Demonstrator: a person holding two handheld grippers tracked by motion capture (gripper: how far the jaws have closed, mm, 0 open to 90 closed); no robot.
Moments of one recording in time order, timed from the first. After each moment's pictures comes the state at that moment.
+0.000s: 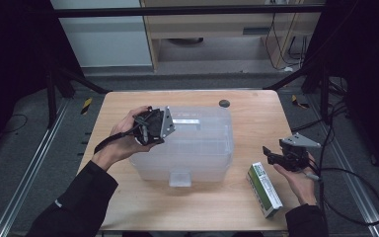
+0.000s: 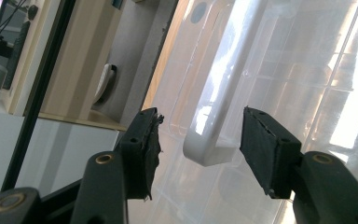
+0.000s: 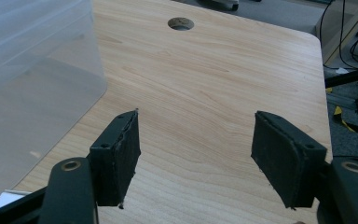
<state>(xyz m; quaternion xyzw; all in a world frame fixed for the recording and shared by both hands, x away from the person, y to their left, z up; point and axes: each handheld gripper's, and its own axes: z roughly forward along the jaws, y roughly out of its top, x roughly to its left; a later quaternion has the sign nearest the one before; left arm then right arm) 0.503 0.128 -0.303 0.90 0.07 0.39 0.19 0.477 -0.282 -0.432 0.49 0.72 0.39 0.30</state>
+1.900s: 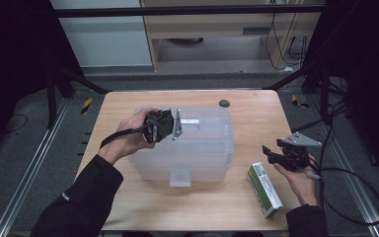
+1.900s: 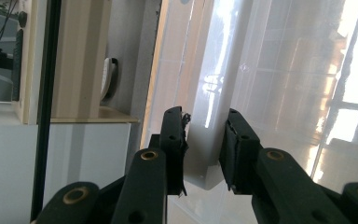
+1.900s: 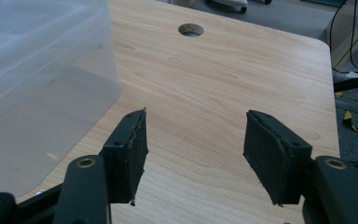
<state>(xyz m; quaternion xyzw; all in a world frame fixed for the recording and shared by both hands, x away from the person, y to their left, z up) 0.511 0.109 -0.306 0.91 0.01 0.40 0.11 0.473 -0.278 -0.422 0.48 0.73 0.40 0.29</state>
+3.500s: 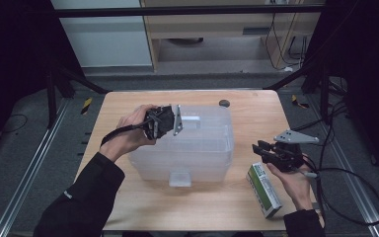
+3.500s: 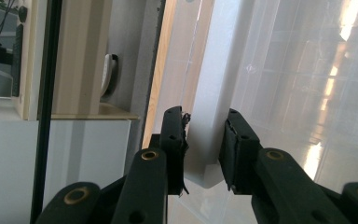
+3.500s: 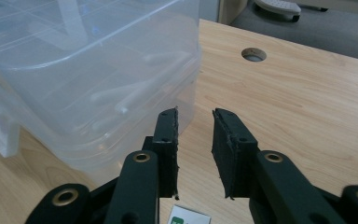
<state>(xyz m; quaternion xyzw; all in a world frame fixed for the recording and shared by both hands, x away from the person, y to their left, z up) 0.517 0.108 -0.298 0.91 0.02 0.40 0.11 0.452 -0.241 -0.377 0.43 0.75 0.44 0.23</state>
